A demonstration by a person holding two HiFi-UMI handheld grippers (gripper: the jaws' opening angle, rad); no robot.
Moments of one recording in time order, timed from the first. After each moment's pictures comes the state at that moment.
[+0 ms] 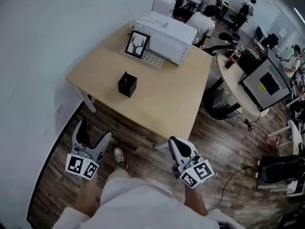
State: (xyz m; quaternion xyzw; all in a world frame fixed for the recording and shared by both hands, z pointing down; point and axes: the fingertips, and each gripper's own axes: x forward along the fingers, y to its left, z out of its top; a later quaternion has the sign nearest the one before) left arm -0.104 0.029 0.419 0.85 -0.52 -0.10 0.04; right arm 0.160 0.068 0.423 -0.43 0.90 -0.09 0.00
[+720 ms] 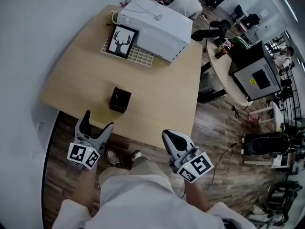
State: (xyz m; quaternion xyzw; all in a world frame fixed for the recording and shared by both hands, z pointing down) left arm -0.118 -0.217 0.506 0.90 -0.41 -0.08 0.15; right arm 0.080 -0.122 0.425 -0.48 0.87 -0.11 -0.09
